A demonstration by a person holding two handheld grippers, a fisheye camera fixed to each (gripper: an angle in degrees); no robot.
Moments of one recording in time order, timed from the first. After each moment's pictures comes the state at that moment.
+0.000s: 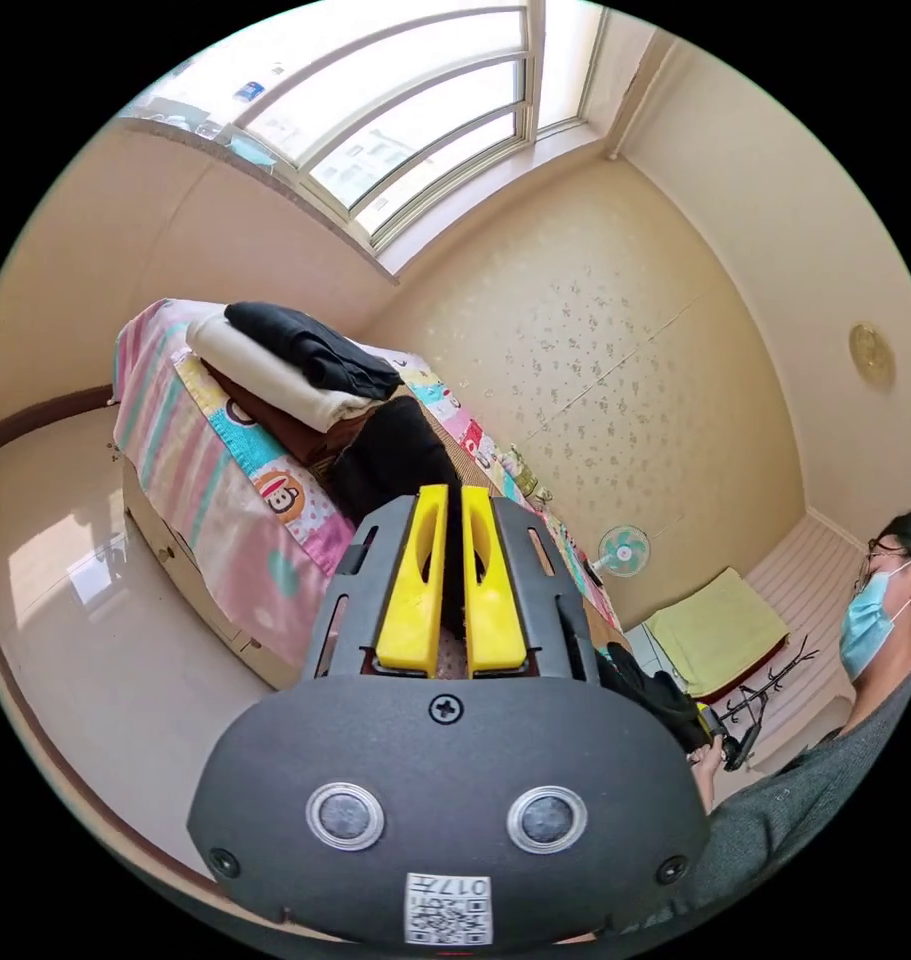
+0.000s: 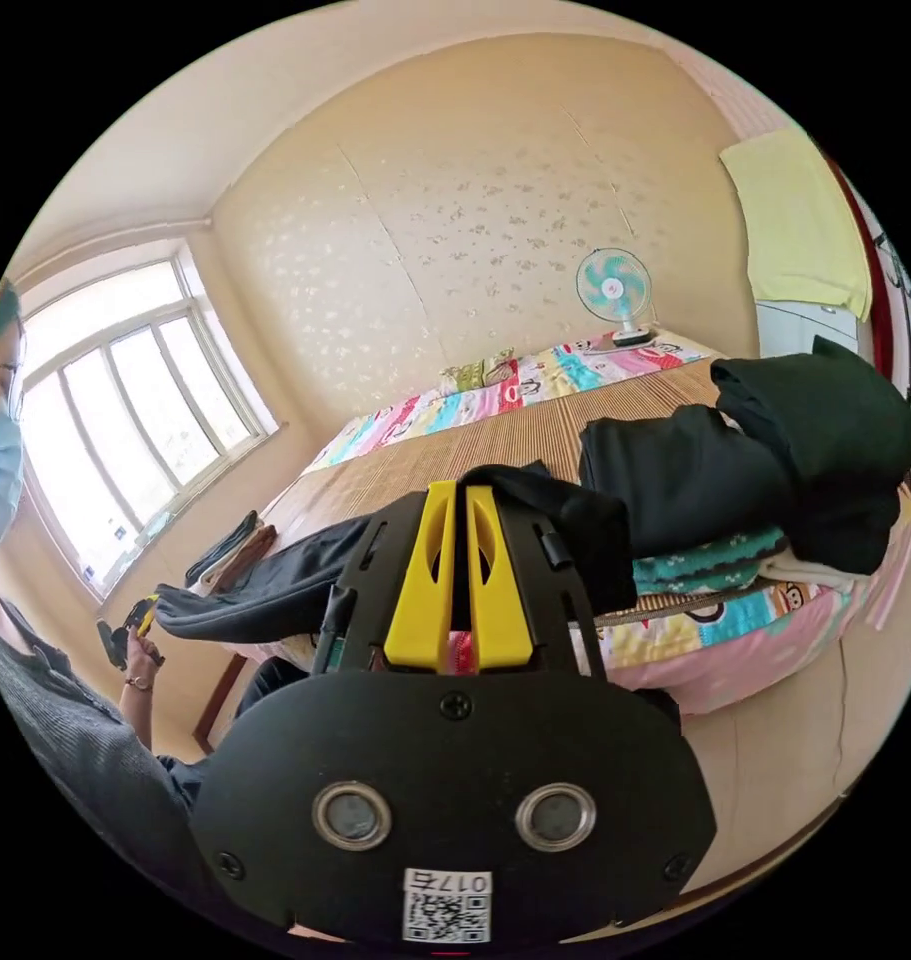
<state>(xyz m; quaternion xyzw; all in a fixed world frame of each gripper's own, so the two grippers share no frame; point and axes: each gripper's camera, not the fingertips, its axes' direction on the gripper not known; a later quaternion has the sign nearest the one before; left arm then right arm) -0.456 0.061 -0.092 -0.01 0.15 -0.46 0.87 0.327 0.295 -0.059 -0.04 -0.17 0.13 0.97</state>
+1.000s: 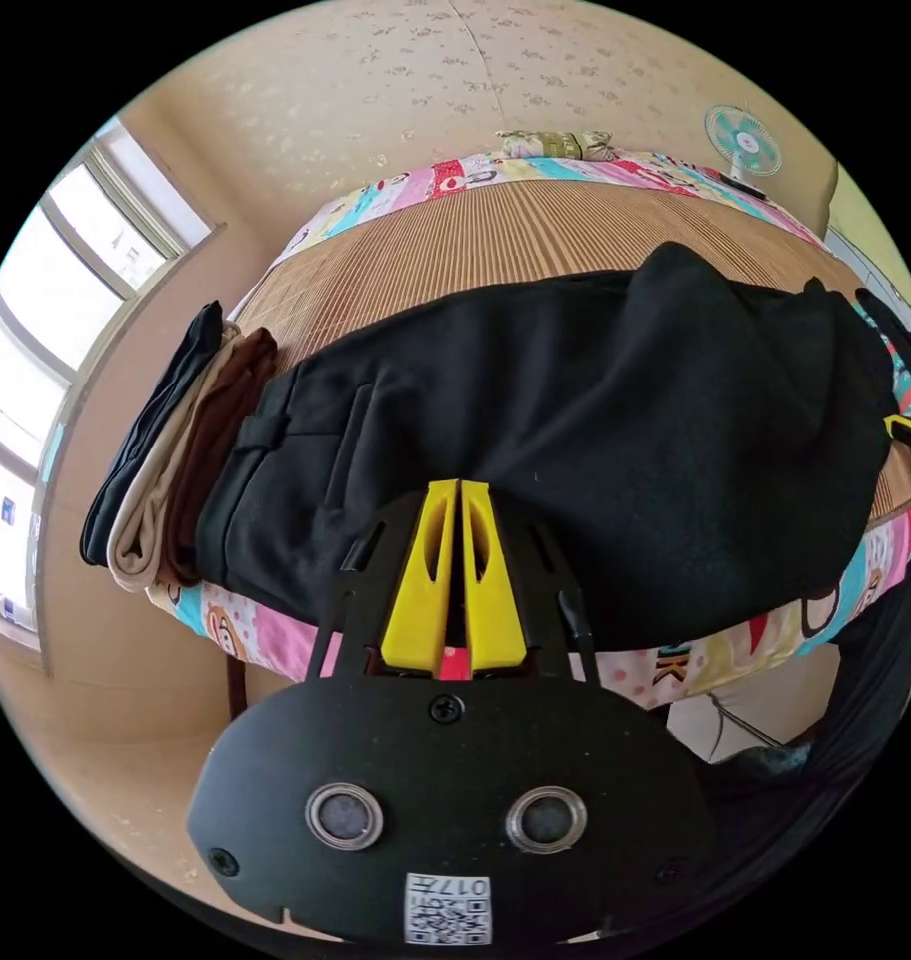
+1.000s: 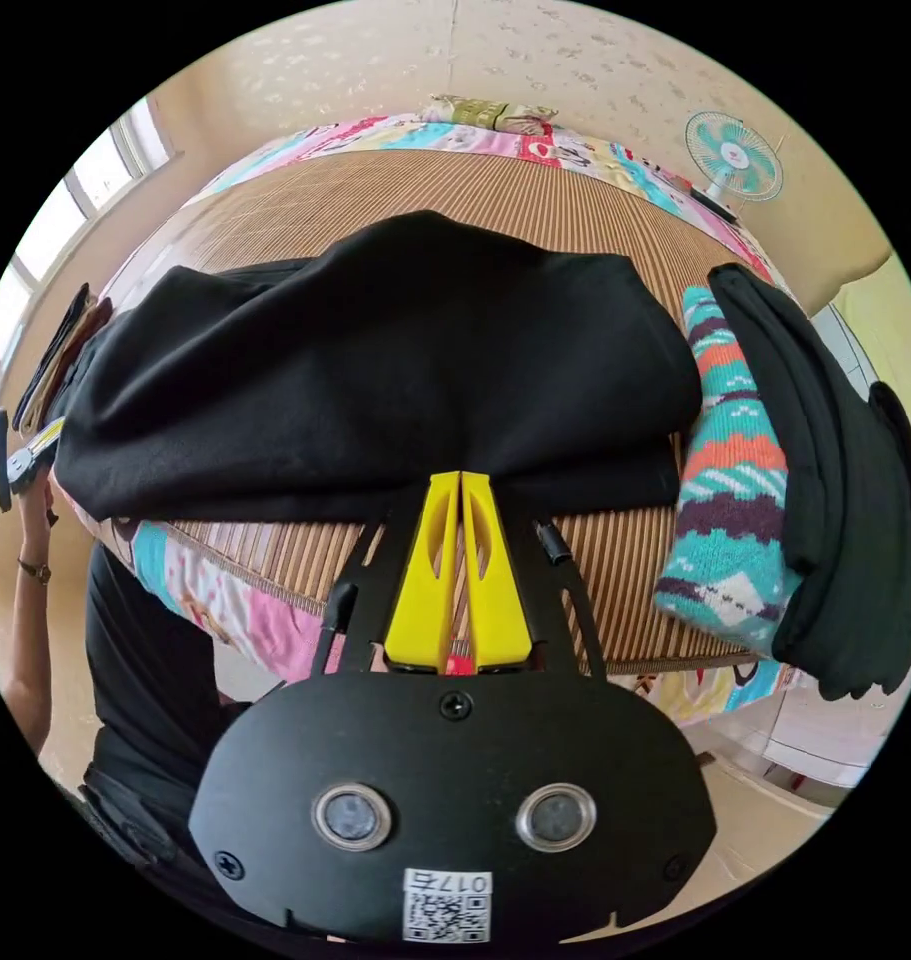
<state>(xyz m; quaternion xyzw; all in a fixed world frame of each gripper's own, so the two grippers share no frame) -0.184 0.135 0.203 -0.40 0.00 0.02 0.92 0.189 0.295 0.212 -0.41 -0.08 -0.05 0.91</state>
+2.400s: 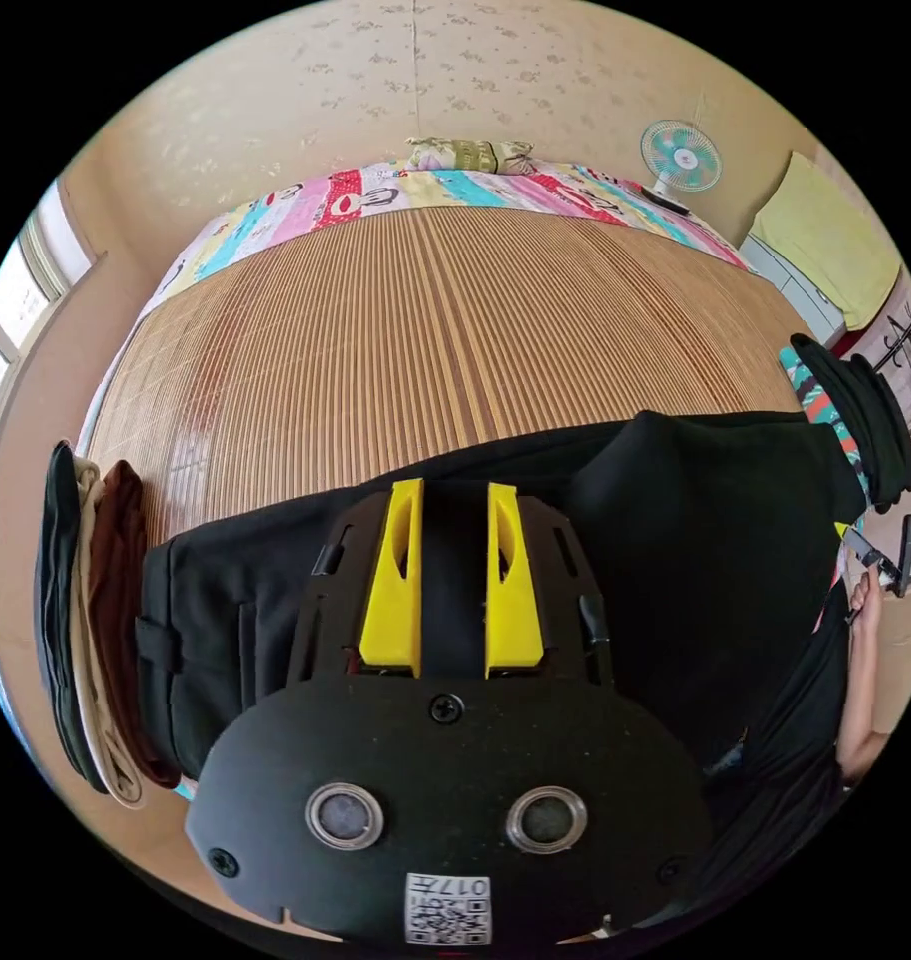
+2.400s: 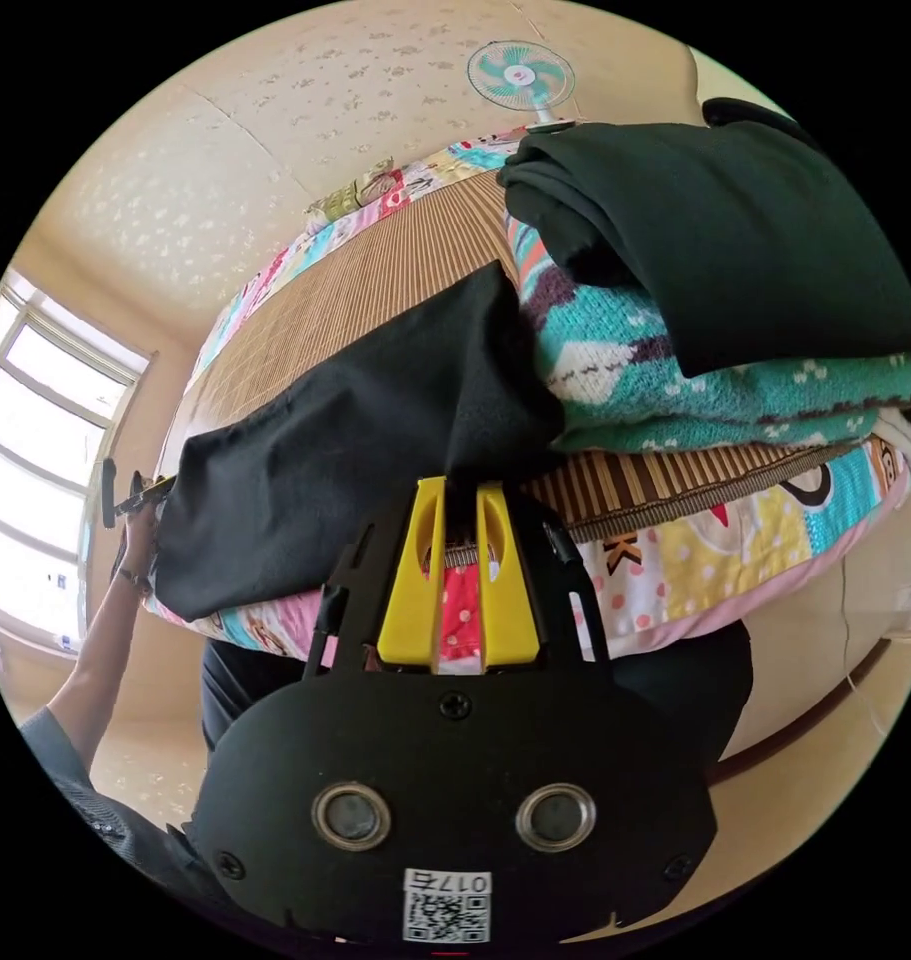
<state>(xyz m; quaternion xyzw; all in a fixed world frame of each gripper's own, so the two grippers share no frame) -0.225 0.107 0.293 -0.40 0.17 0.02 0.90 0.365 0.317 0.181 -0.33 -0.13 0.21 0.91</state>
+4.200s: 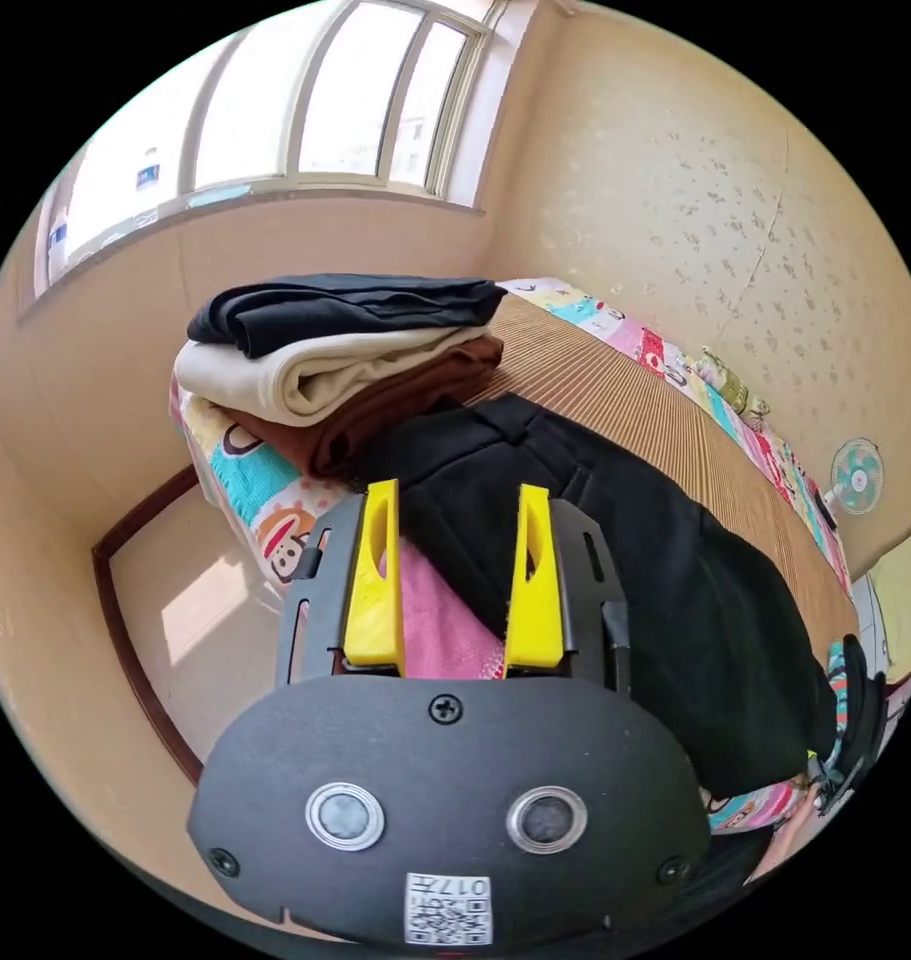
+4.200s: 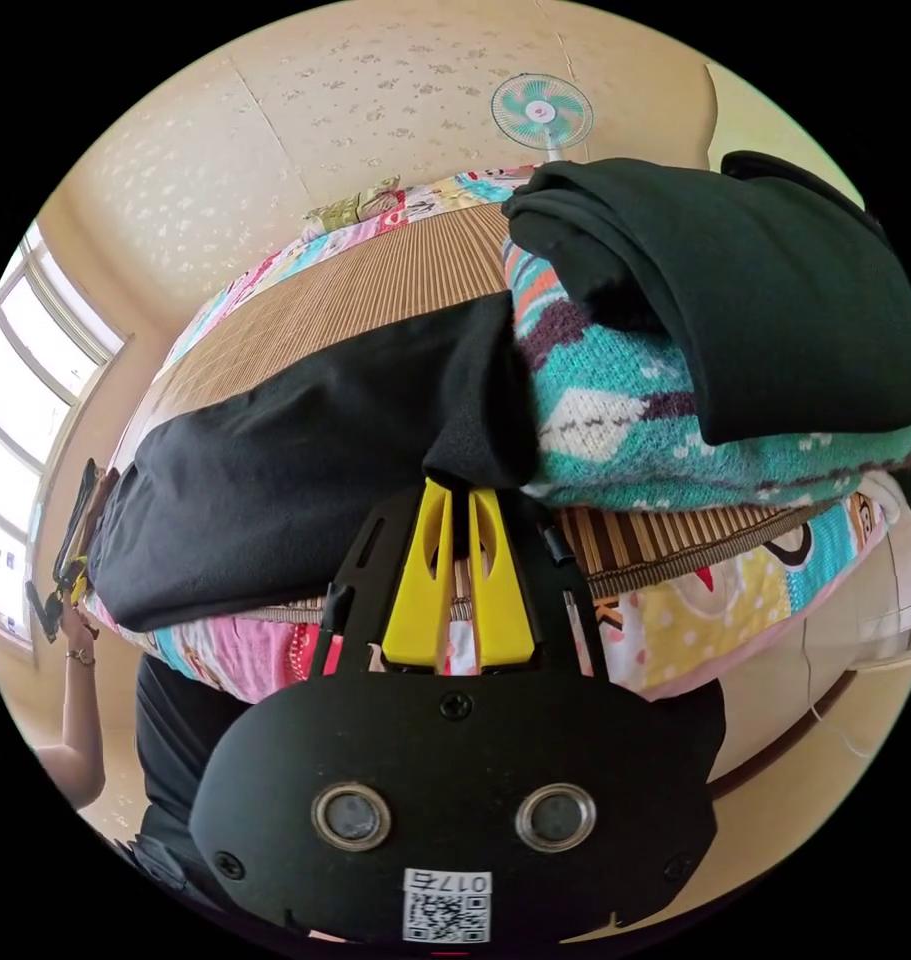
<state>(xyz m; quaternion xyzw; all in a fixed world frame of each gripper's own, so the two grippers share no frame) -0.438 0.099 0.172 -0.30 -0.08 -0.33 0.89 0.330 0.338 0.245 -0.29 -0.05 0.15 0.94</state>
